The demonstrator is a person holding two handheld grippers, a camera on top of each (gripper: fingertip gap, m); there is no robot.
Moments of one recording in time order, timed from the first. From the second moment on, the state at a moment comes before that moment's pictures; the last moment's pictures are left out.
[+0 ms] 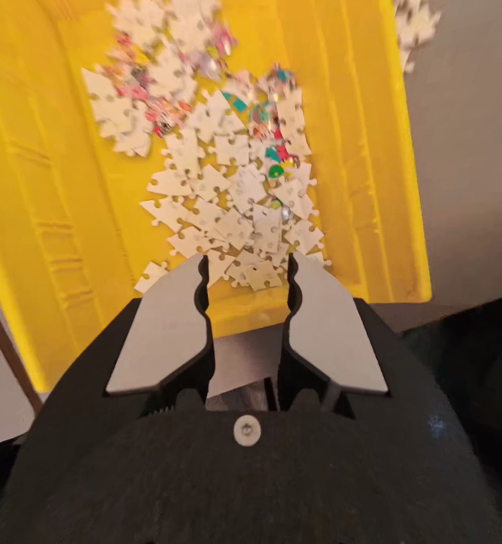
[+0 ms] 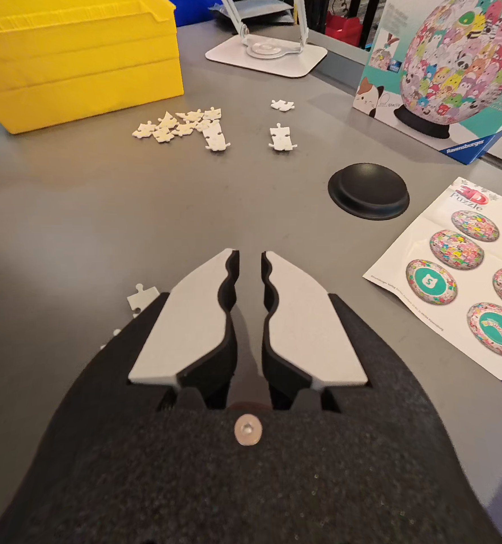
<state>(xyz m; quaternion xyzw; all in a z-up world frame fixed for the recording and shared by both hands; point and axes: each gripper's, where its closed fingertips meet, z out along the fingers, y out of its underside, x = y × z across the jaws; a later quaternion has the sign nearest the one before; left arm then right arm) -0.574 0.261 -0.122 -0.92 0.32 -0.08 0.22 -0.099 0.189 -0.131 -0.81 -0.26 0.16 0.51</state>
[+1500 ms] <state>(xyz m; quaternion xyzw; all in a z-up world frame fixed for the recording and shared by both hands) -0.597 0.300 -0.151 -0.91 0.36 -0.03 0.21 -0.120 0.177 -0.122 -0.80 -0.28 0.19 0.50</state>
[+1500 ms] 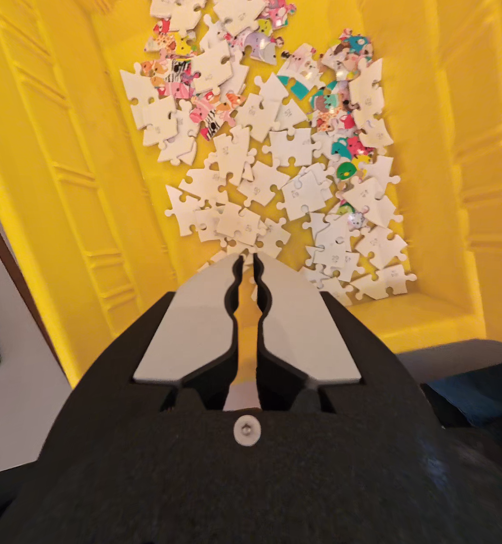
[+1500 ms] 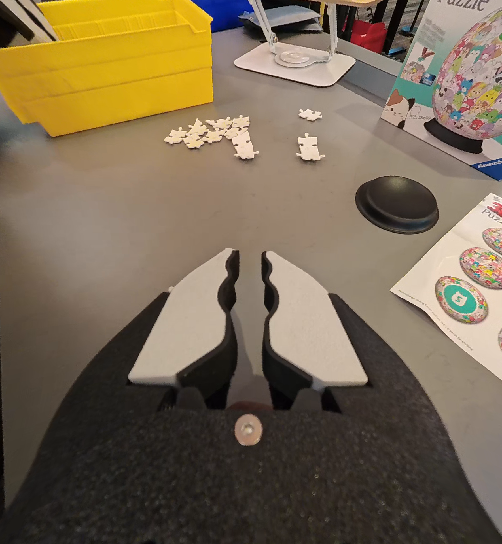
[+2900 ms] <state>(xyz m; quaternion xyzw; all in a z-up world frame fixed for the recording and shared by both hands) -0.583 0.326 -0.182 -0.91 0.38 0.02 0.18 -0.130 0.173 -0.124 -0.80 -0.29 0.20 0.49</state>
